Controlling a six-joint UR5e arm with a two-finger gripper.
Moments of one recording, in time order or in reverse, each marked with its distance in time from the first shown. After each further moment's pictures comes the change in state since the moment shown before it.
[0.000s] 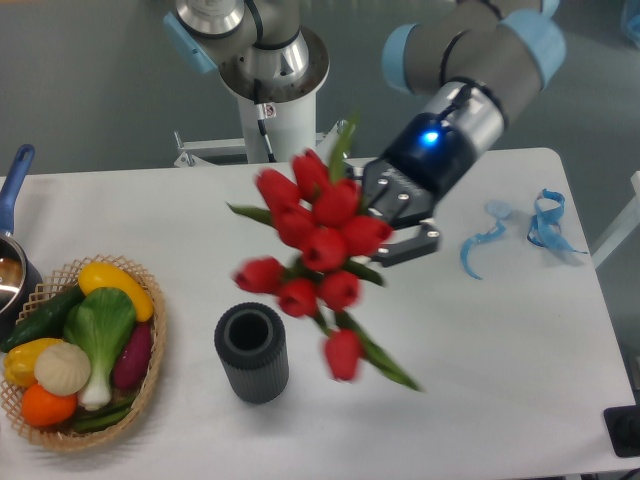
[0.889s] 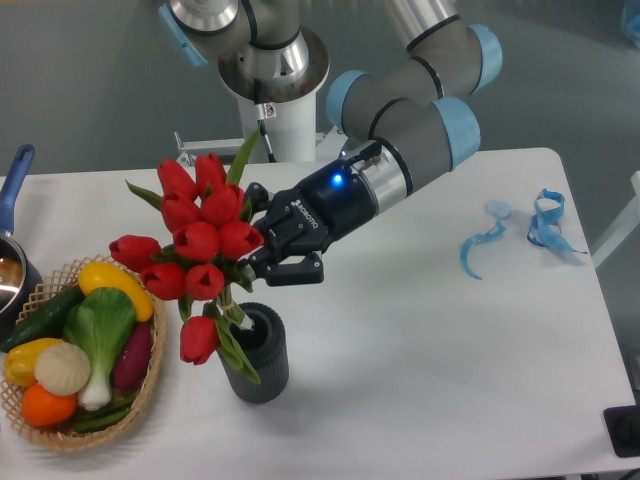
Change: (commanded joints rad) arm -0.046 -0.044 -0.087 0.002 -0.049 0.106
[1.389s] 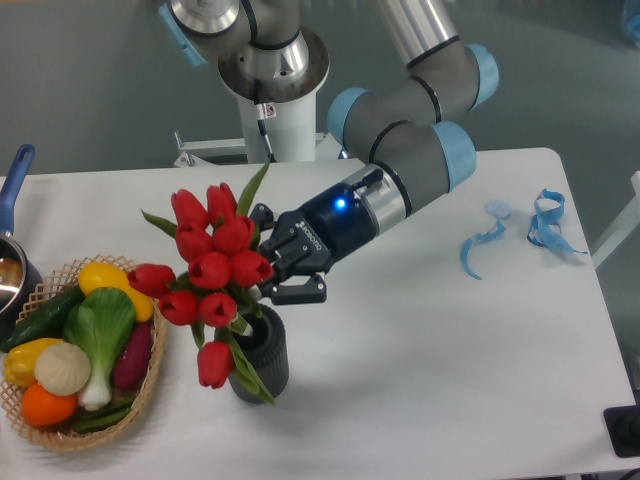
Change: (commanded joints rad) arm 0.005 -0.060 -0.040 -0.002 0.008 0.006
